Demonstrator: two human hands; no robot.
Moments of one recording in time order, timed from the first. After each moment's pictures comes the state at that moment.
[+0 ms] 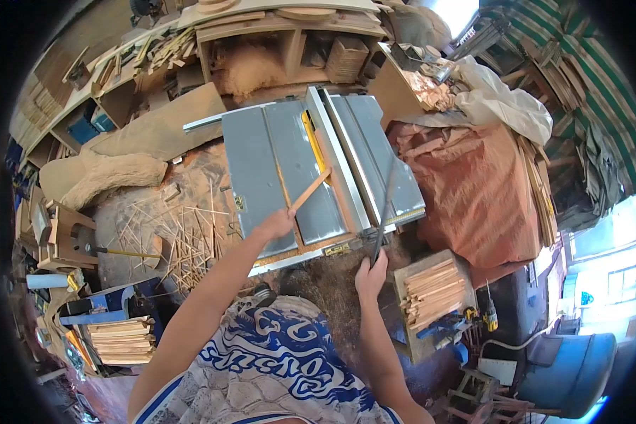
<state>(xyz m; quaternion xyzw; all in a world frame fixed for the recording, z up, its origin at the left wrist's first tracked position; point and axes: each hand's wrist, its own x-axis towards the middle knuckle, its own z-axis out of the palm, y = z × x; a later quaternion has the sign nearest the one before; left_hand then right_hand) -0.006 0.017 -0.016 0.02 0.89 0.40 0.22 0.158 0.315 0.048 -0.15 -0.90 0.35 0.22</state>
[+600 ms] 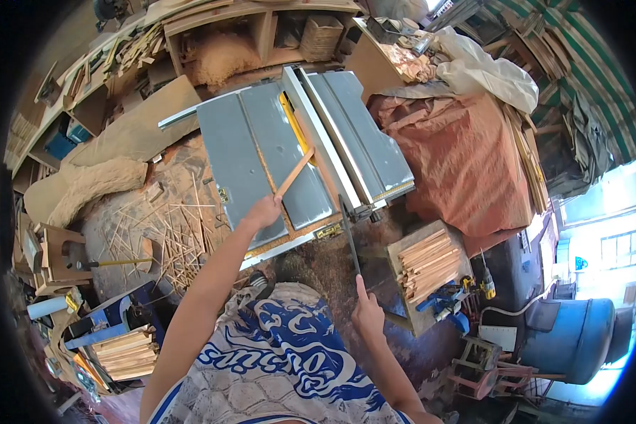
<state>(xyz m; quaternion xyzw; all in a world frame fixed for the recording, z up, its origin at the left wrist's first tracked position) -0.004 0.017 0.005 0.00 0.89 0.38 0.24 0.306 0.296 0.122 -0.11 -0.98 0.14 -0.10</state>
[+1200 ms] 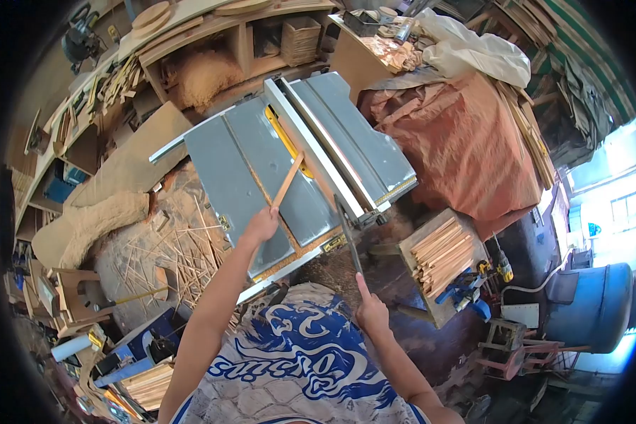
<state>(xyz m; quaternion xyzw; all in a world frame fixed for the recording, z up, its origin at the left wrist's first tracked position) -0.035 0.010 0.008 0.02 0.89 0.39 0.23 0.261 0.279 0.103 -0.14 -0.97 0.17 -0.13</state>
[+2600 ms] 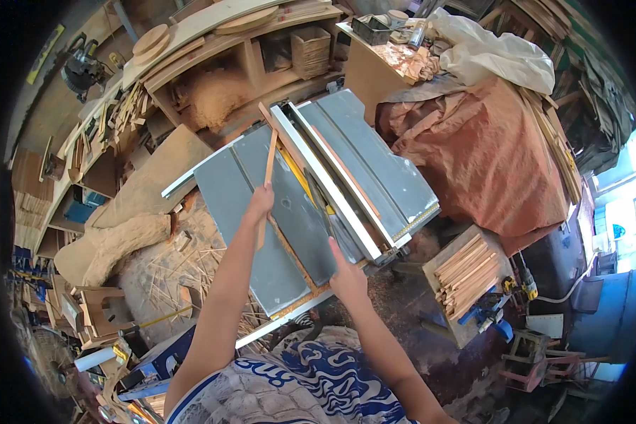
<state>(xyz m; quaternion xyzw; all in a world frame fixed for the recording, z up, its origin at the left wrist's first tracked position) -0.249 0.008 -0.021 -0.09 0.87 0.45 0.18 0.029 0.232 0.090 -0.11 -0.95 0.27 -0.11</state>
